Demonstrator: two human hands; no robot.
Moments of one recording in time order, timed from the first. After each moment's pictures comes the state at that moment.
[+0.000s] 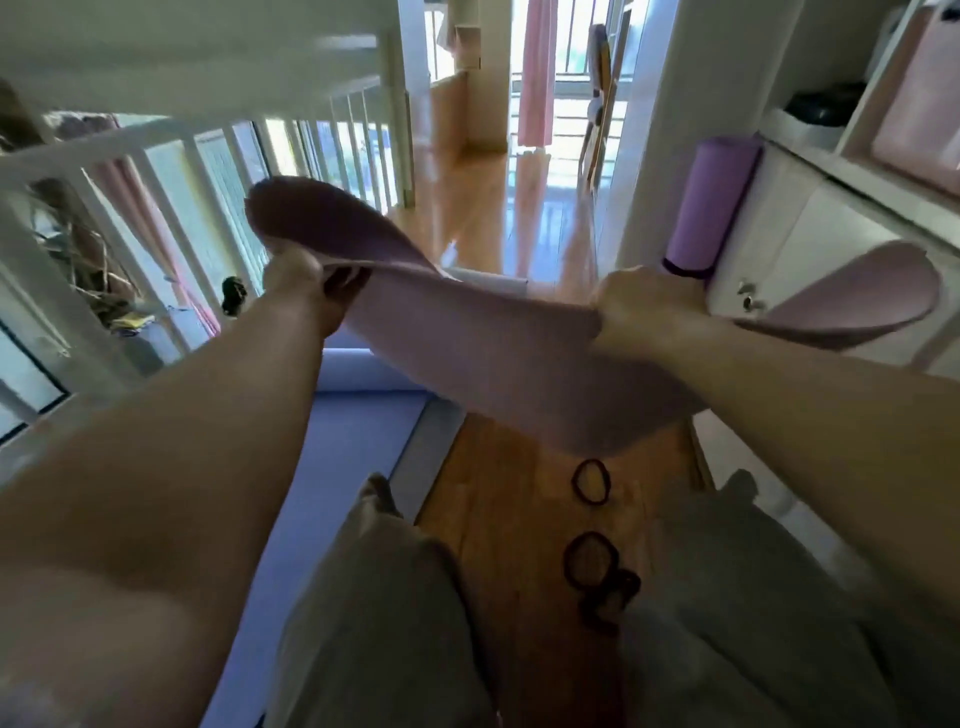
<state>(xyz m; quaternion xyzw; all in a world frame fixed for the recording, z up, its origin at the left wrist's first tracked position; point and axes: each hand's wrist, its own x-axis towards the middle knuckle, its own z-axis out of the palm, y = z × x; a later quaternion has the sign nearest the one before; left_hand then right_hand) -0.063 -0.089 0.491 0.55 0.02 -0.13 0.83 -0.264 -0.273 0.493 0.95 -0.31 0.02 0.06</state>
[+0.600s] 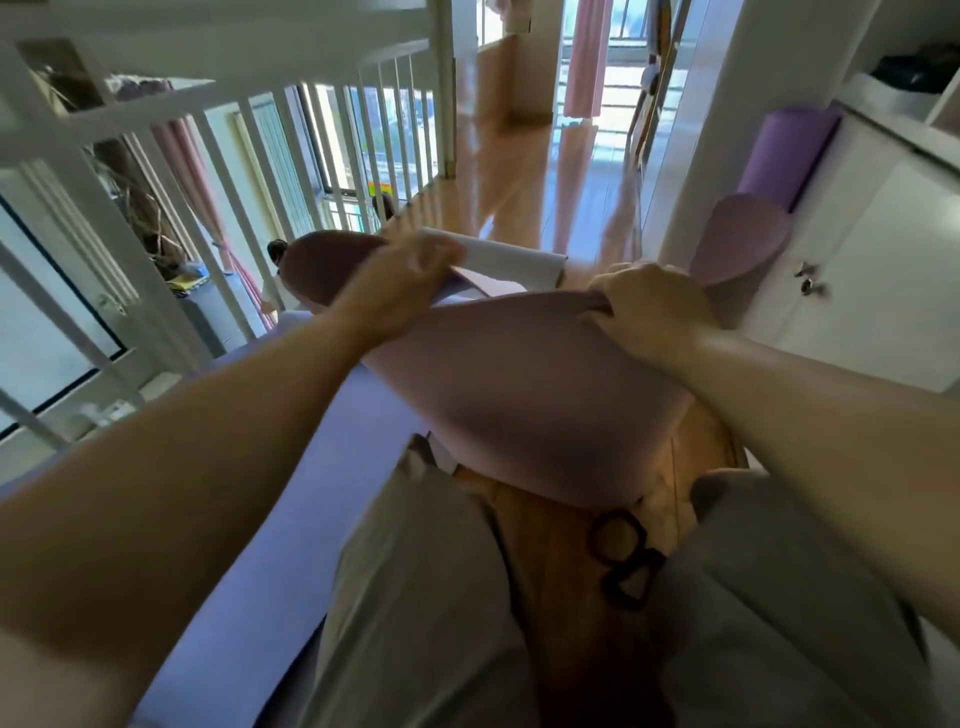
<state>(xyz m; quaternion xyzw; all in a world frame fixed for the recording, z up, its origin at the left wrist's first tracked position) -0.090 -0.061 0.462 0.85 -0.43 0.05 0.28 -0.255 -0.250 0.457 0.98 -0.16 0.15 0.03</state>
